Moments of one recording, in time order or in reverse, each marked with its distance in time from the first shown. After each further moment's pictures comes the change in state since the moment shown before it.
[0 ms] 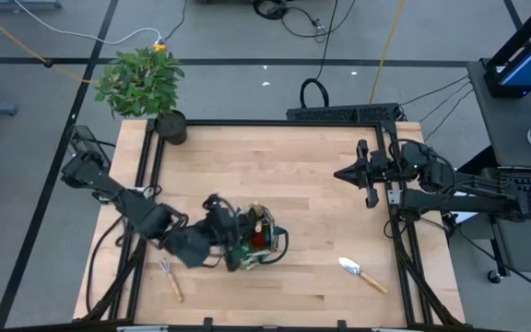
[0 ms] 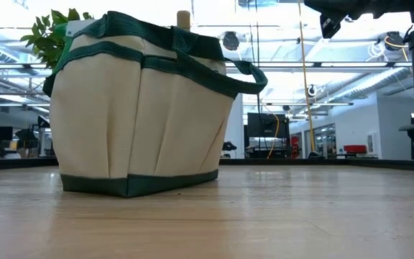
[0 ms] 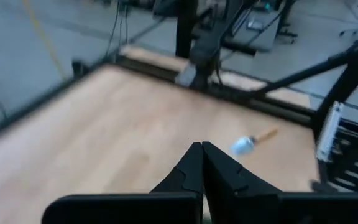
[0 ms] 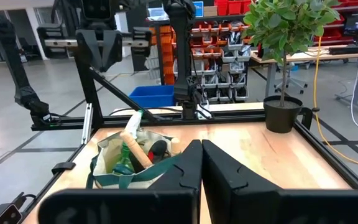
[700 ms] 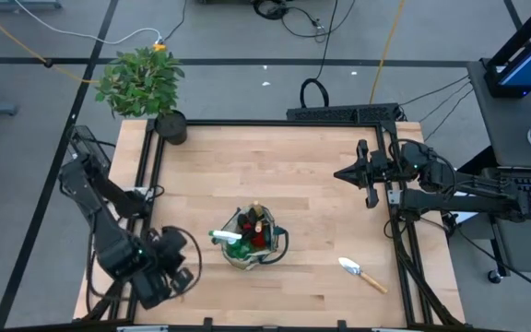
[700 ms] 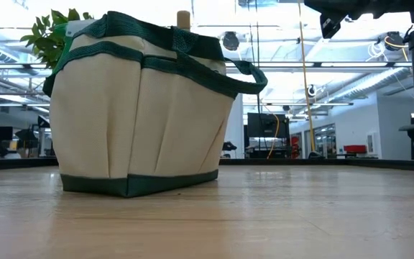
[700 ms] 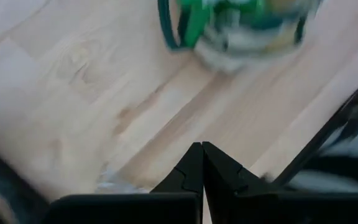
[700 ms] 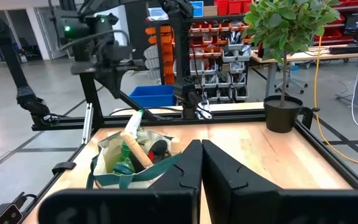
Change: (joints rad) left arm -0.320 0.016 0.061 -0.957 0.454 -1.159; right arm 0.000 0.000 0.000 -0.001 -0.001 0.001
